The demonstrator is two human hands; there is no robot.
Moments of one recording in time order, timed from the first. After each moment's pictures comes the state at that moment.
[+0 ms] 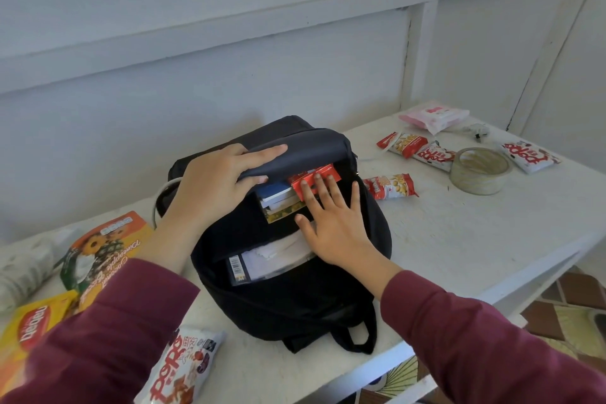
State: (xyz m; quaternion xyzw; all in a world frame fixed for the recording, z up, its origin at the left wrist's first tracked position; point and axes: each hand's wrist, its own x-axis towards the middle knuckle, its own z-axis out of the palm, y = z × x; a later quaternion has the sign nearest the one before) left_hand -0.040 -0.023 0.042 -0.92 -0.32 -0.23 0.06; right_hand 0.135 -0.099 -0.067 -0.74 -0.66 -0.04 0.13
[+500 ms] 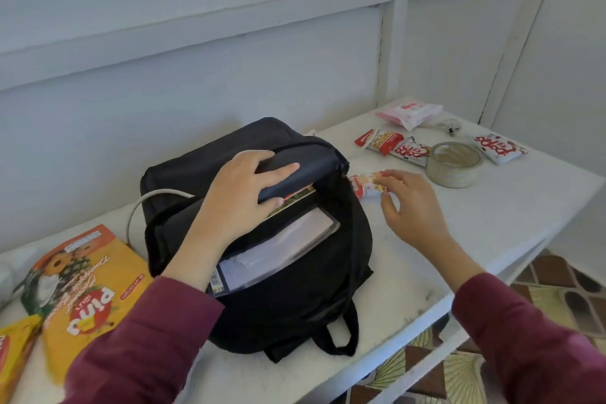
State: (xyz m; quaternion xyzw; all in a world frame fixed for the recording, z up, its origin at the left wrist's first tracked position) left_hand 0.007 -0.029 0.010 -0.93 -0.28 -0.21 0.06; right_hand 0.259 -0.156 -0.071 -0.75 -0.56 -0.11 0.33
